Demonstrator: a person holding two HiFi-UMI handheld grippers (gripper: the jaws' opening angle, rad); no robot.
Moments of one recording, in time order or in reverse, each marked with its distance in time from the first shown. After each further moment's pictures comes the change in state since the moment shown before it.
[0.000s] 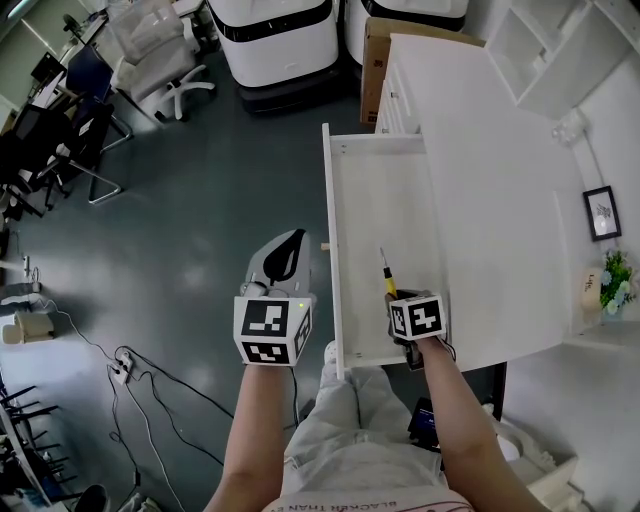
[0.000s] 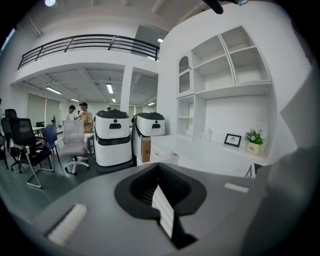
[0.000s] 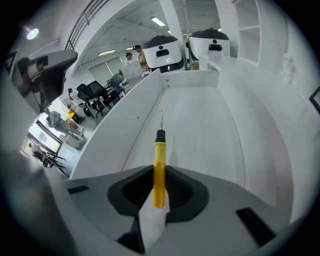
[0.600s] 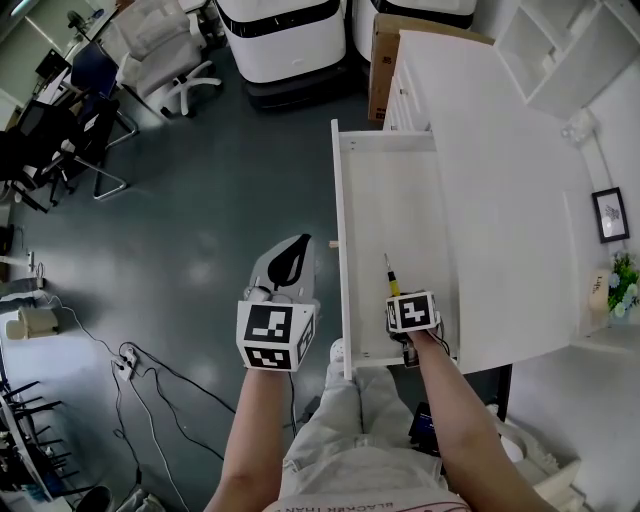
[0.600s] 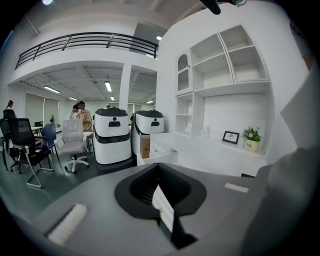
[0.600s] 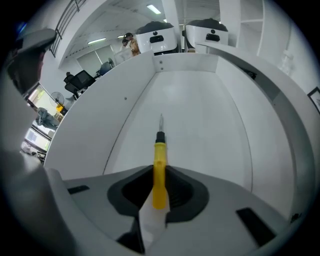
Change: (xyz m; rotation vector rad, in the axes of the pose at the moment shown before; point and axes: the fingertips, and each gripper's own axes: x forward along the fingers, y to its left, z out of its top) left arm -0.008 0.003 -0.013 0.009 0.023 -0.016; right arm 0.038 -0.006 -0.026 0.031 0.105 -0.096
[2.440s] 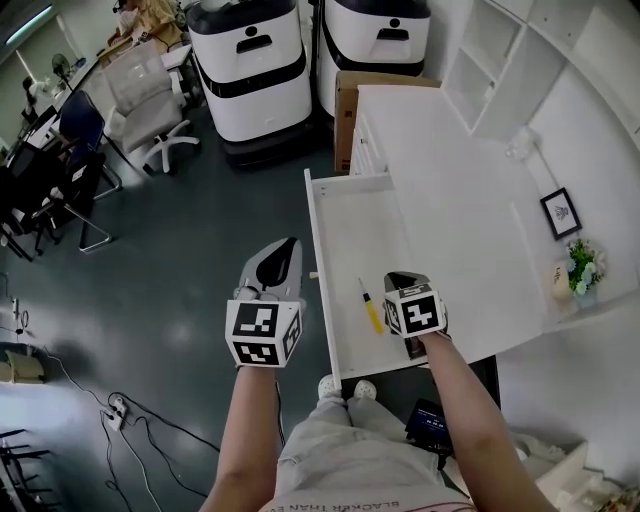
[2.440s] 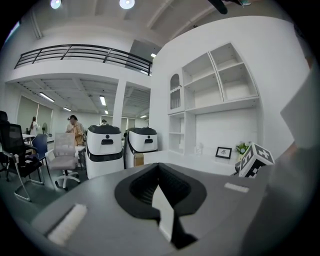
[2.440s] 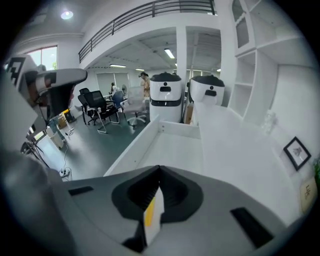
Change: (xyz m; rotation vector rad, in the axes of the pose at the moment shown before) left arm -0.026 -0.014 0.077 0.032 -0.178 -0.073; right arm -0.156 0.001 0.108 -0.176 -0.416 -0.091
